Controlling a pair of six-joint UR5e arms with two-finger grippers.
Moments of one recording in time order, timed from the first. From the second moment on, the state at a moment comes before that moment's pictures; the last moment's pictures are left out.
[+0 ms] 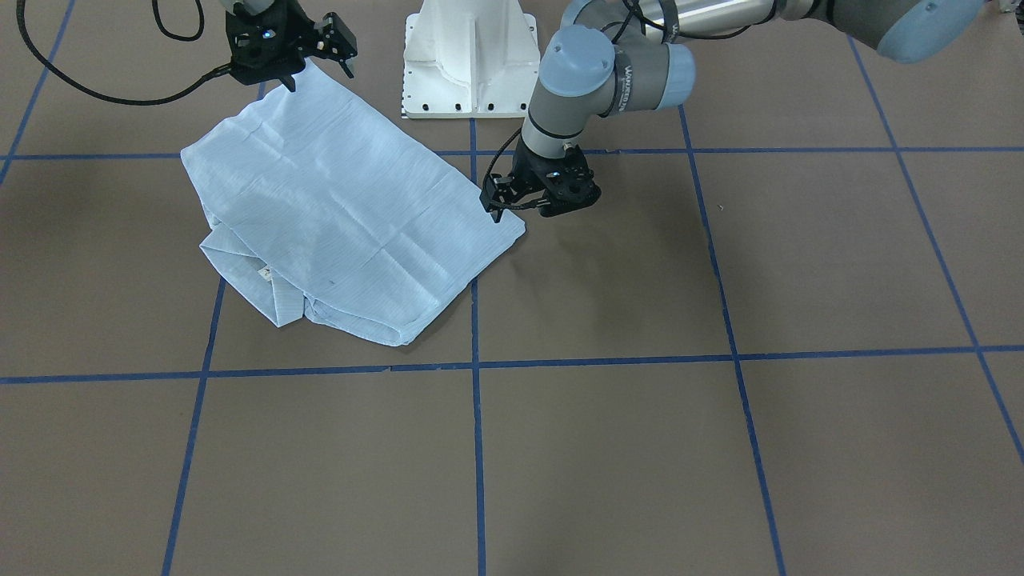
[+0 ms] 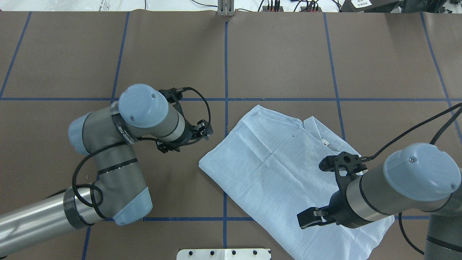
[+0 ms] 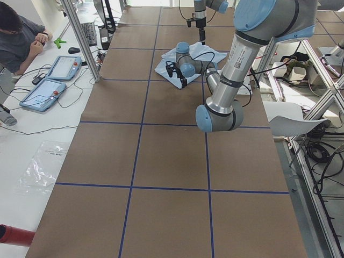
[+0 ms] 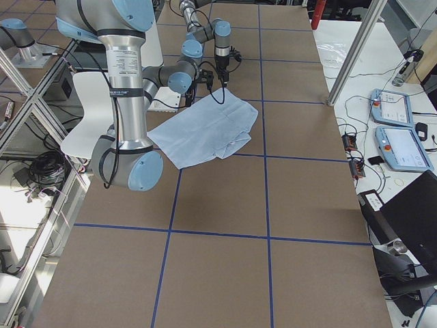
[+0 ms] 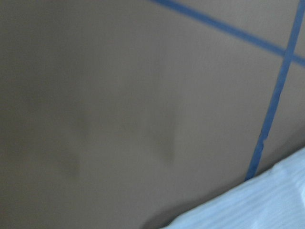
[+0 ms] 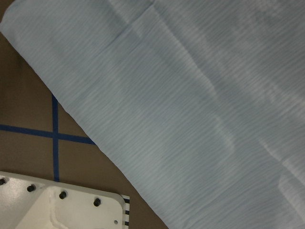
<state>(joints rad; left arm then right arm) -0.41 -2.18 -1.68 -1.77 -1.89 -1.71 0.41 -1.47 2.33 -1.52 2.06 1.26</state>
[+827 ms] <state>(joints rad) -0.39 -2.23 -1.61 -1.78 -1.84 -1.73 0.44 -1.46 2.33 -1.52 2.05 1.26</state>
